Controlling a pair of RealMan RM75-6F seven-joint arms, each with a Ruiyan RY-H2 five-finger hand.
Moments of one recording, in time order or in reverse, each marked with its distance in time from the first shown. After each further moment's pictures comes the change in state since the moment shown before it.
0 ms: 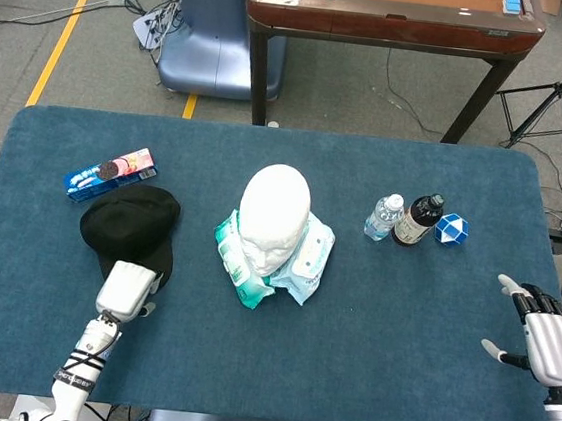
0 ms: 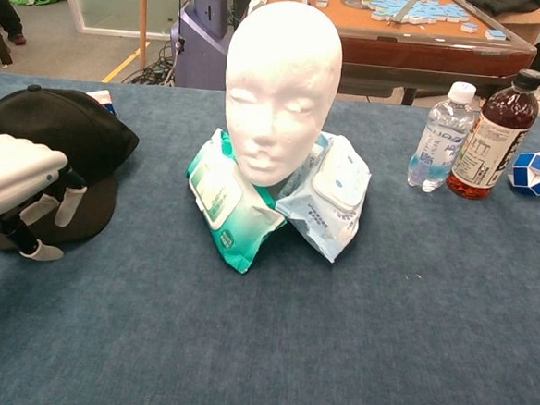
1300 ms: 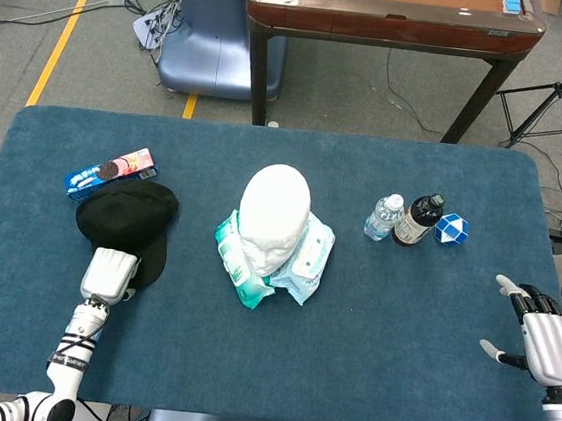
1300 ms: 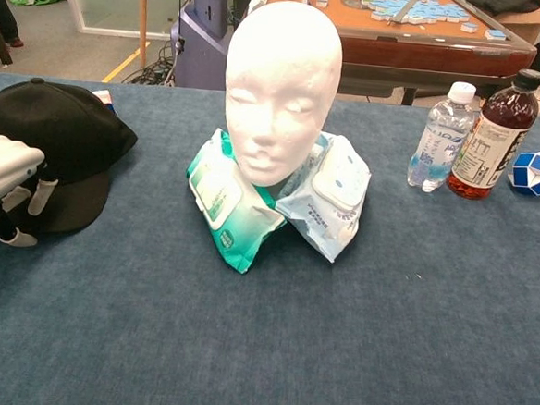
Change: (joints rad) left arm -0.050 -0.039 0.008 0.219 -0.076 0.023 -0.041; right arm 0.003 -0.002 -0.001 -0.003 0.002 -0.003 -0.008
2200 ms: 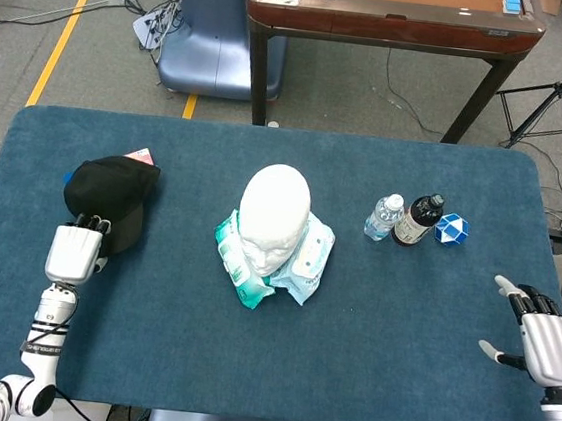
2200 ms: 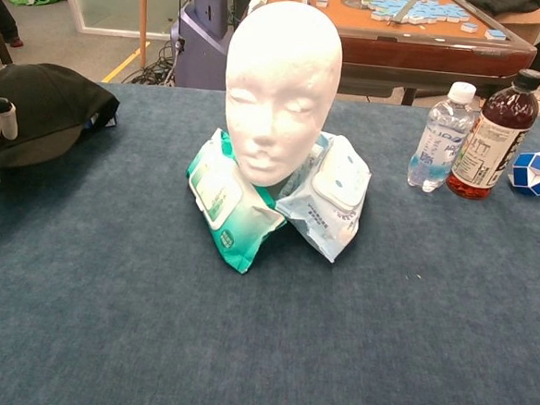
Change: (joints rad) left arm 0.004 -0.024 -0.033 0.289 0.138 0.152 -0.222; right arm -0.001 -0.002 -0.001 -0.003 0.000 0.004 -0.007
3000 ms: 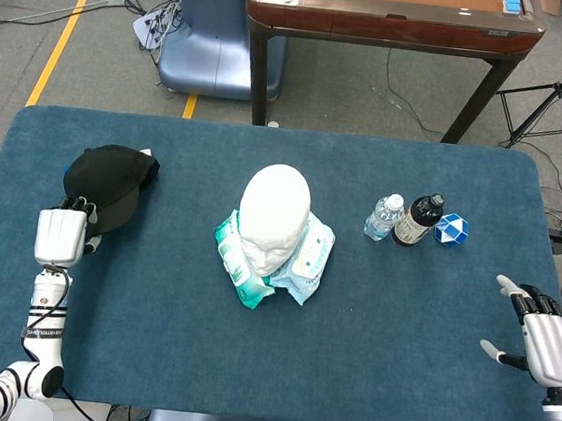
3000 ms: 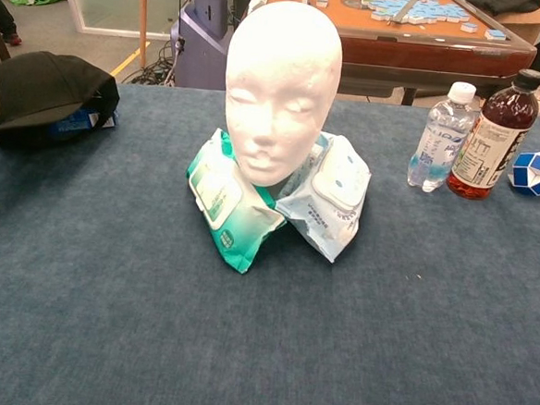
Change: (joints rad) left arm -0.030 -0.019 -0.101 0.025 -0.088 -0.013 -0.078; right arm -0.002 0.000 0.000 0.000 -0.002 0.005 0.000
